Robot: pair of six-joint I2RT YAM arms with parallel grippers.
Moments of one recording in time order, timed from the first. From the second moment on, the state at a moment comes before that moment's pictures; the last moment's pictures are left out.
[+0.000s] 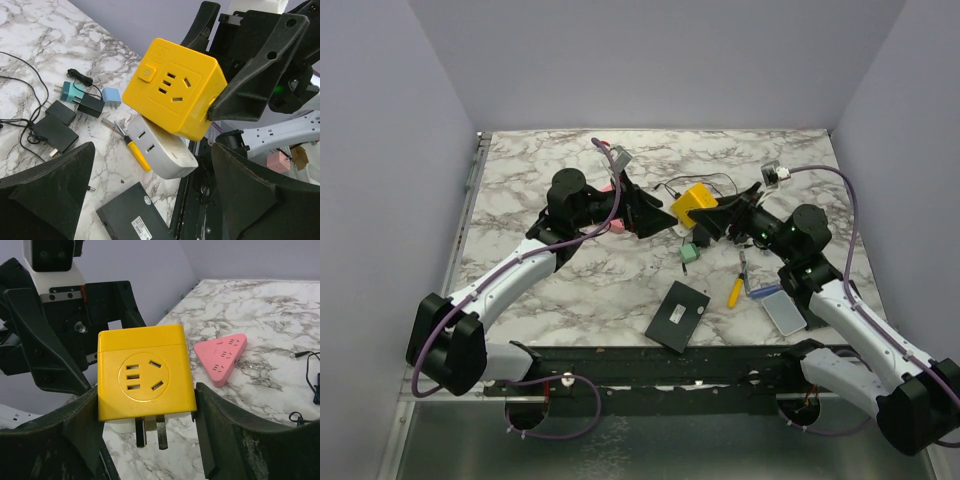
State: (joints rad) left arm -0.53 1.31 0.94 0.38 0.76 -0.55; right arm 0.42 0.96 0.67 0.41 -0.46 0.54
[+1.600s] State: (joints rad) left arm -0.52 1.32 0.93 0.43 0.86 -0.55; right arm 0.33 1.01 0.79 0.48 -0.78 0.77
